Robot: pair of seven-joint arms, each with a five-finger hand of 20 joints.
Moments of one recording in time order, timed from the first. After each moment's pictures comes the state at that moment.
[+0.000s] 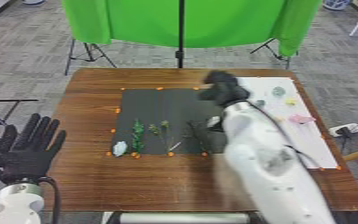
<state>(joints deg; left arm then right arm) 132.4 -57.6 -100.3 -128.6 -7.5 21.0 28.7 -82.0 -70.1 66.4 -111.0 -140.5 -11.4 31.6</state>
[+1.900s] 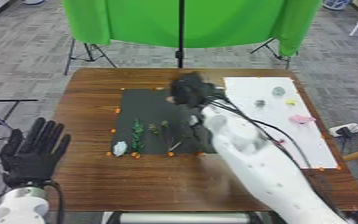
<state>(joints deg) 132.5 -56.9 -97.9 -128.6 -8.0 21.1 29.9 -66.5 -73.8 51.7 -86.5 -145.8 0.5 -1.2</state>
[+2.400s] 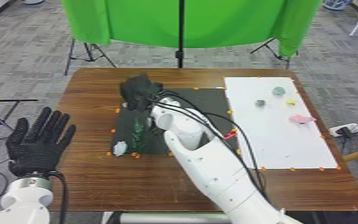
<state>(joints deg) 129.0 -54.0 -95.9 -128.2 -8.1 20.7 30.4 -66.6 -95.6 56.1 -74.8 -167.8 -4.2 -8.5</state>
